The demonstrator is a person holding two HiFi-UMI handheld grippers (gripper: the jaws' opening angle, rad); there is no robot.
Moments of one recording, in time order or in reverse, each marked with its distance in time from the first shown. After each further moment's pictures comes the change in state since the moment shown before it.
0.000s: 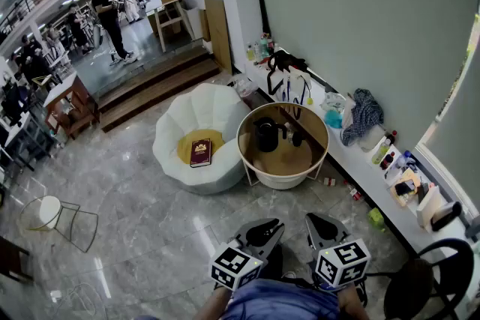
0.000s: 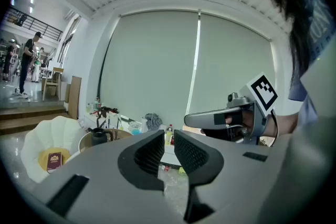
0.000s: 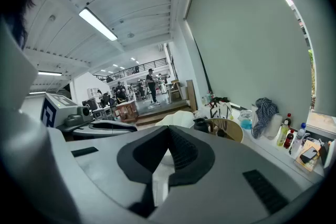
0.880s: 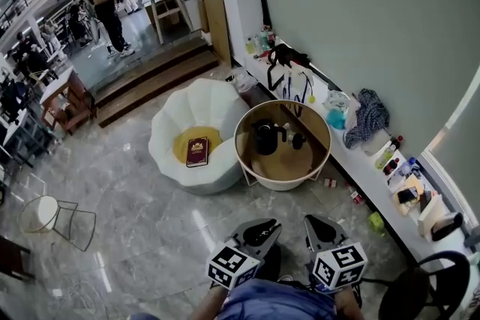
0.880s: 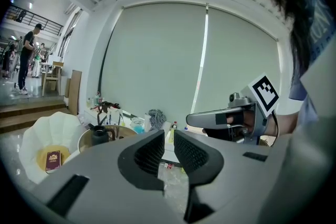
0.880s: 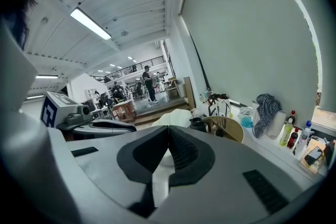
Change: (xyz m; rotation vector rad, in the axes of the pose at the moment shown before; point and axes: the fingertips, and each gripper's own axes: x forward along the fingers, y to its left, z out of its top) left arm 0.060 0.057 0.003 -0.024 0.054 -0.001; right arm 0.061 -0.053 0.009 0.035 0.024 -0.010
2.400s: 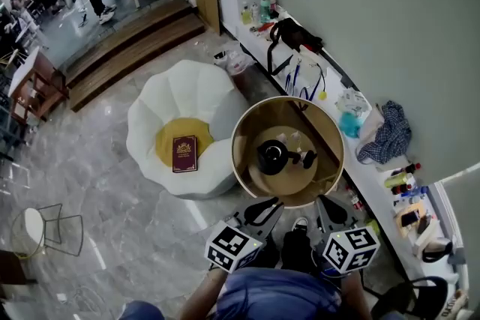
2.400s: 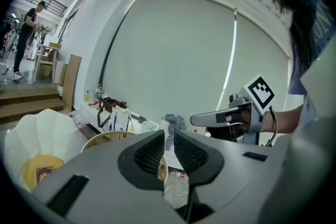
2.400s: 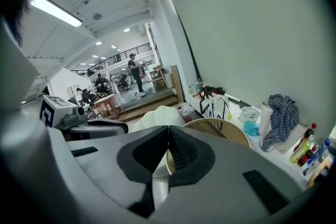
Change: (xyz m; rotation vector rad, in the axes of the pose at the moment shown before) left arm 0.156 0.300 0.084 -0.086 0.029 -0.081; right arm 0.297 -0.119 0.116 0.080 0.142 -0.118
